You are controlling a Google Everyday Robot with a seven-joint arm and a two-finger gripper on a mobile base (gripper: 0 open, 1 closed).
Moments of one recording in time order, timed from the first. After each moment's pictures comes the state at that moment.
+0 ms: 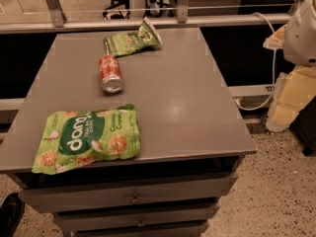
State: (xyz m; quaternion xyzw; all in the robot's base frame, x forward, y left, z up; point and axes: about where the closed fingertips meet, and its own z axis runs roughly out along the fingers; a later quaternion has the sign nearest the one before) arm 0.438 -0.216 0.977 -0.60 0.78 -0.04 0.16
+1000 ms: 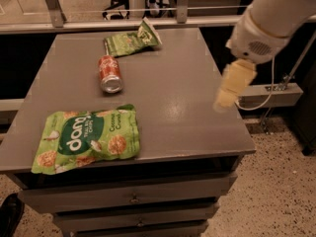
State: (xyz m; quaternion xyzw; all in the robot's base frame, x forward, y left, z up) arm 0.508 -0.158 0.943 -0.58 0.80 0.00 0.18
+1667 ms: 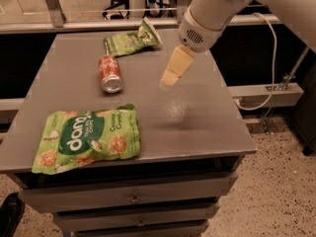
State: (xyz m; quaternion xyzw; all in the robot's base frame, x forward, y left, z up) arm 0.586 -0.071 0.927 -0.50 0.84 0.04 0.21
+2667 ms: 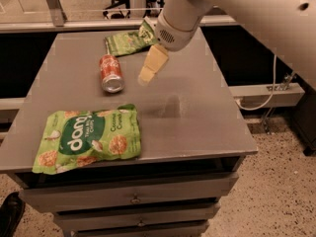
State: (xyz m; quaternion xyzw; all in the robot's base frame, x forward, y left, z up) arm 0.622 -0.035 0.913 -0.47 0.86 0.03 0.21
